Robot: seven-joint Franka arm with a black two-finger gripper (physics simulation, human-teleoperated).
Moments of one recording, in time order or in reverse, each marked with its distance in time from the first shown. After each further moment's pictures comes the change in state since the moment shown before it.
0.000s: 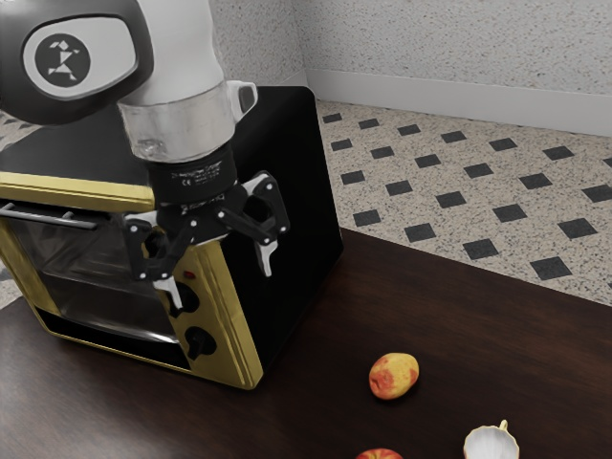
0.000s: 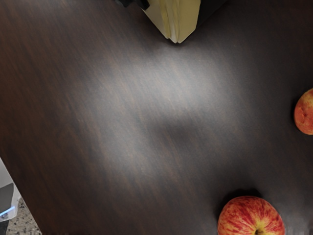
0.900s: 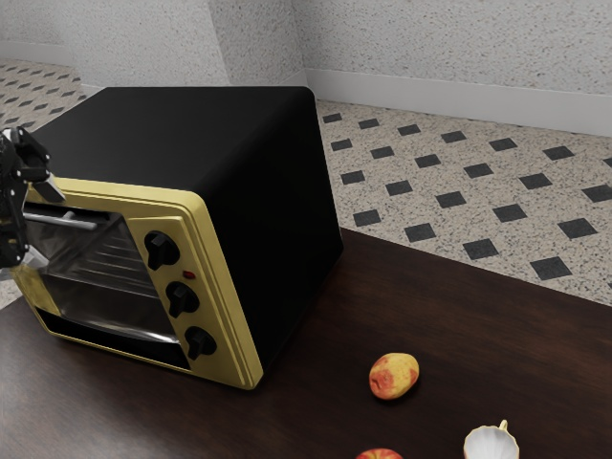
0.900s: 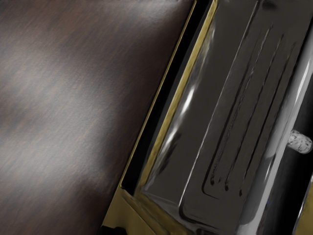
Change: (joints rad) arm 0.428 -0.442 0.111 -0.450 0.059 0.453 -0.539
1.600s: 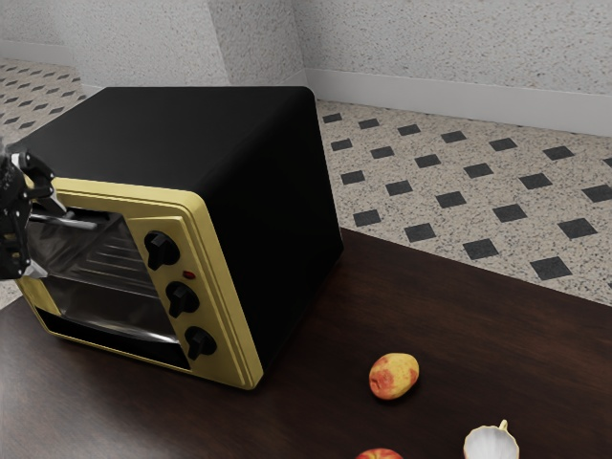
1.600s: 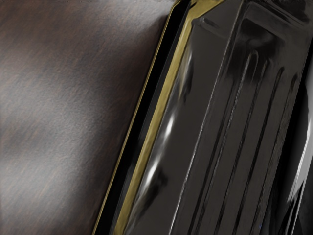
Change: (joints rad) arm 0.108 0.034 0.004 -0.113 -0.015 0.147 0.172
